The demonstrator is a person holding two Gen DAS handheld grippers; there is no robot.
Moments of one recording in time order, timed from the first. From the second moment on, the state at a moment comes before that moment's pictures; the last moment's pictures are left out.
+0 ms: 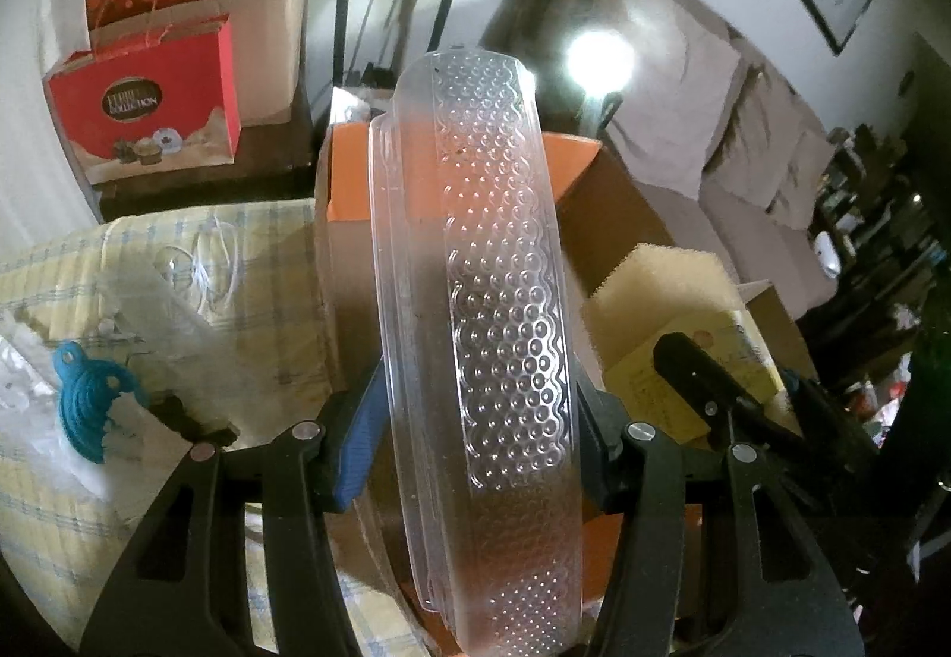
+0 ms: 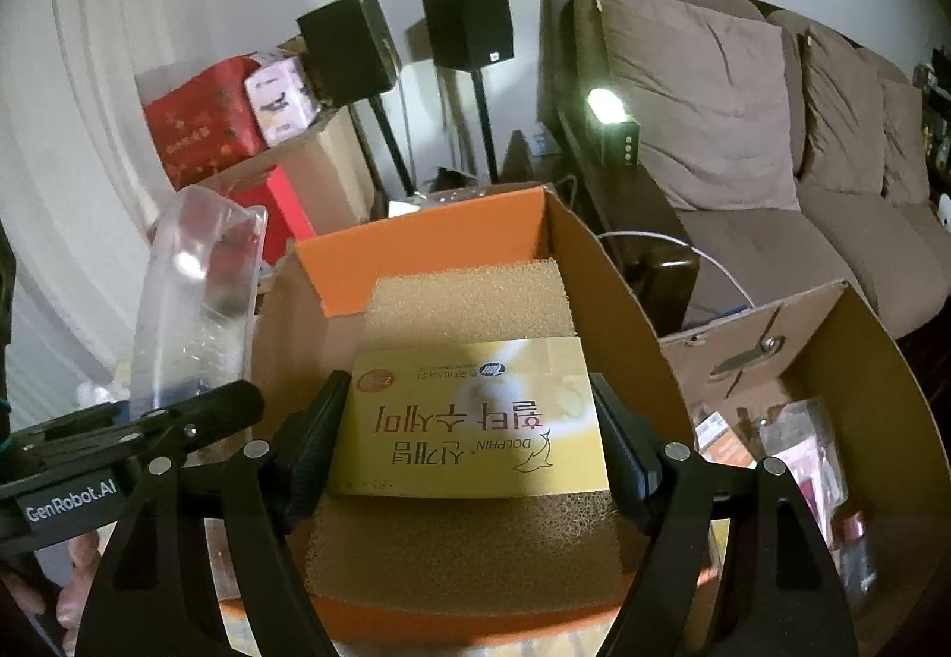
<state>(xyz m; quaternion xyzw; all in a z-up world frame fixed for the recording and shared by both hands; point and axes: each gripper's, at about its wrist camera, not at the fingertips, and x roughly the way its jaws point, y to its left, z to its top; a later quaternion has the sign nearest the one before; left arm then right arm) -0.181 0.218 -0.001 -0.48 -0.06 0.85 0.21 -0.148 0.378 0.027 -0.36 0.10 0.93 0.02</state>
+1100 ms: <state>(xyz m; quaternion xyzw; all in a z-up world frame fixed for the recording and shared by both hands) -0.156 0.162 0.018 -0.45 -0.05 0.87 0.18 -0.139 0.372 0.018 -0.38 0.08 0.92 0.02</state>
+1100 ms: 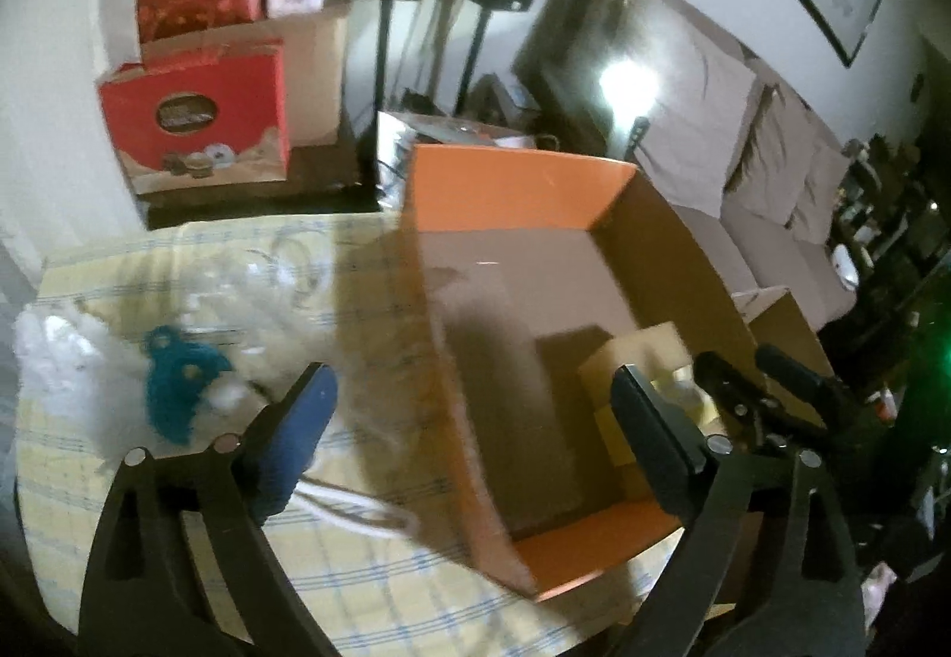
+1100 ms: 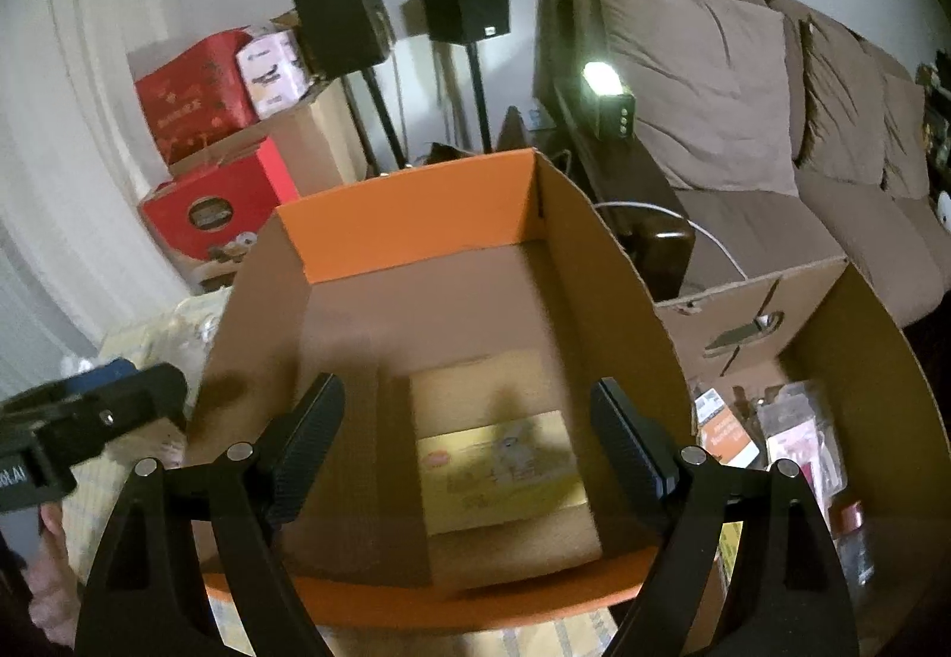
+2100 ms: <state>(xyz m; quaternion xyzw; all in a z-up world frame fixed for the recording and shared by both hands) -0.125 0.041 0.030 -0.40 -0.02 0.91 0.07 -0.124 0.252 0.049 -0.38 0.05 0.92 -0.08</state>
